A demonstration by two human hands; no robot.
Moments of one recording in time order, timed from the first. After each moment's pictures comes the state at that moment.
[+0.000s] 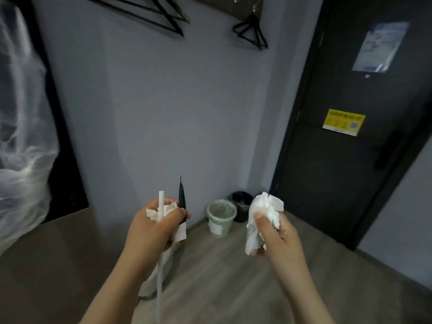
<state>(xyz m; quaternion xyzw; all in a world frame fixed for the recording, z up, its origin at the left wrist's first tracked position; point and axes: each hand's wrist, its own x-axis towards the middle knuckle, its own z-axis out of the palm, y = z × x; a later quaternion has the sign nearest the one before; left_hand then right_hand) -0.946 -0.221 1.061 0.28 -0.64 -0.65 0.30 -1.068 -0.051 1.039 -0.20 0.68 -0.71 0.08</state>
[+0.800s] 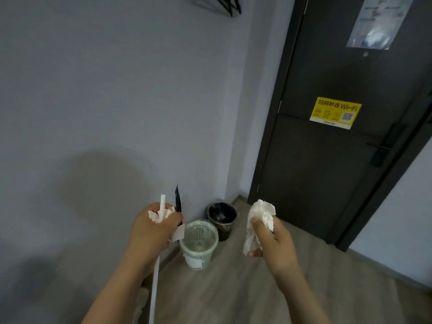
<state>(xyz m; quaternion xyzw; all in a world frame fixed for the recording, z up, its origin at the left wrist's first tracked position) -1.375 -0.468 1.002 0.27 -0.72 -0.60 0.23 -1.450 -0.261 0.988 -0.07 0.73 -0.68 0.04</state>
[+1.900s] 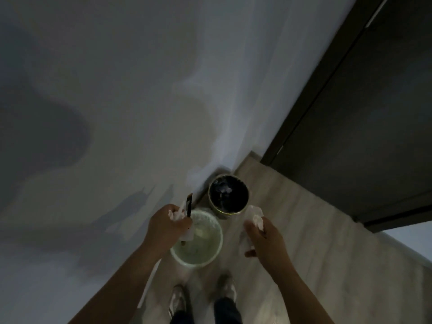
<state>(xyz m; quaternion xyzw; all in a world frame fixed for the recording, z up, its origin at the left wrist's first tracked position) -1.899 -0.682 0.779 0.38 -0.76 -0.53 -0.05 -1.956 -0.460 0.788 0.07 0.80 -0.55 0.25</state>
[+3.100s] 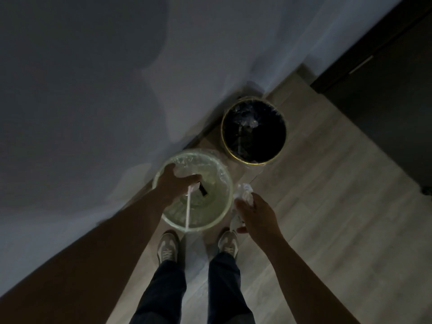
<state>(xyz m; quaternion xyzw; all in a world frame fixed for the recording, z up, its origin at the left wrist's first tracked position) -2.013 -0.698 0.395 0.55 -0.59 -0.57 -0.17 -2.055 -0.481 0.439 0.06 0.81 -0.41 0.41</state>
